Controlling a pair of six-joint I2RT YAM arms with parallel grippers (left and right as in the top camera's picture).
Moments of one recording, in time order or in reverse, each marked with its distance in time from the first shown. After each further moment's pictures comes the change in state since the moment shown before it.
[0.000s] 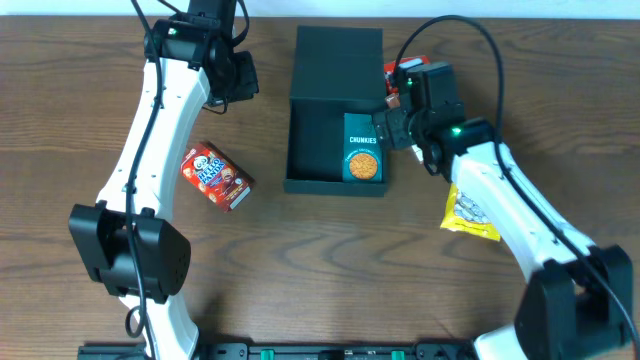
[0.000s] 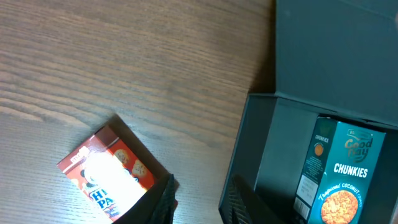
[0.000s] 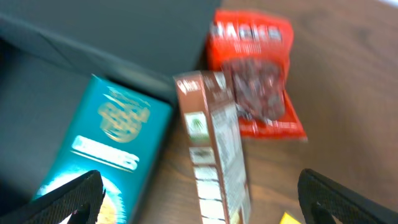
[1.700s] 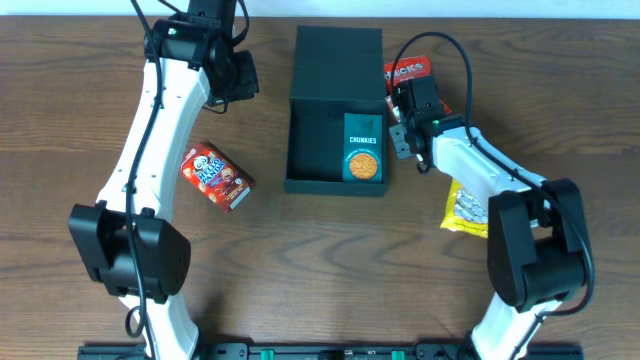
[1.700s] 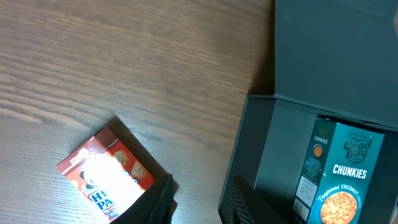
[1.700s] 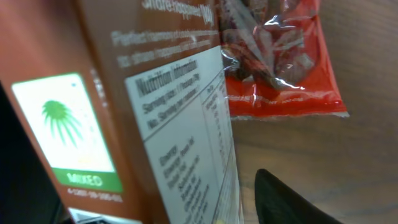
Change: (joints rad) left arm 0.000 0.000 0.000 0.006 0.000 0.000; right arm -0.046 0.250 0.000 0.076 0.097 -0.024
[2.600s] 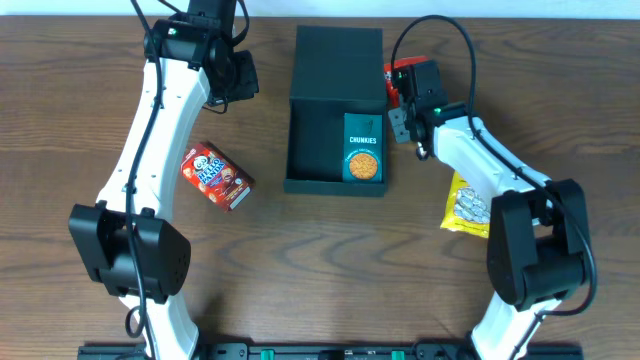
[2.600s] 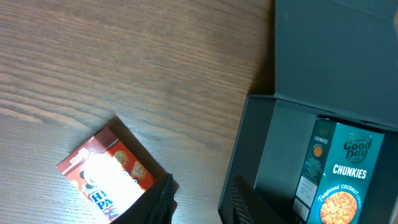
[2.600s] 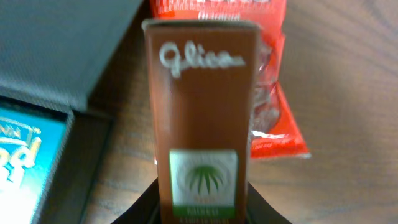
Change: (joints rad) left arm 0.000 0.000 0.000 0.000 0.000 0.000; right arm -0.001 0.005 0.106 -0.015 0.001 0.005
